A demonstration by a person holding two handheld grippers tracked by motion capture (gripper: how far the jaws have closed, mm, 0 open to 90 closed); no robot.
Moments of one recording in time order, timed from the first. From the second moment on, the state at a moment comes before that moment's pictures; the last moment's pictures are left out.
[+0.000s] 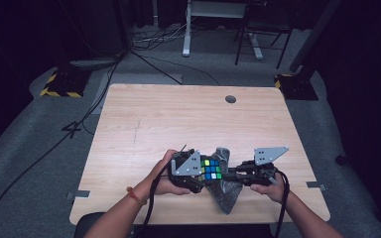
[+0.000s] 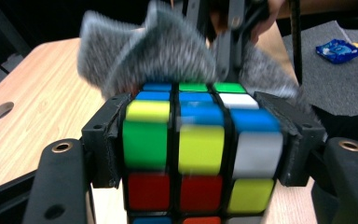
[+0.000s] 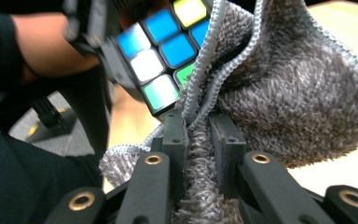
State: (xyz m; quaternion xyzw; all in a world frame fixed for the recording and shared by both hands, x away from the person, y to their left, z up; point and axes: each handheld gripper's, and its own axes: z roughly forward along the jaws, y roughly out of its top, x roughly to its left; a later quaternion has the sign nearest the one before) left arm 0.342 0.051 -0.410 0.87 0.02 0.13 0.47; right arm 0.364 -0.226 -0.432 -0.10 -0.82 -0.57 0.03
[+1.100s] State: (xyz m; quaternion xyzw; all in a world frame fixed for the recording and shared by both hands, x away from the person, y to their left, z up) left arm 0.343 0.044 -0.410 0.88 0.02 0.12 0.46; right arm 0.363 -0.228 -0.425 -0.13 -0.82 -0.55 -0.01
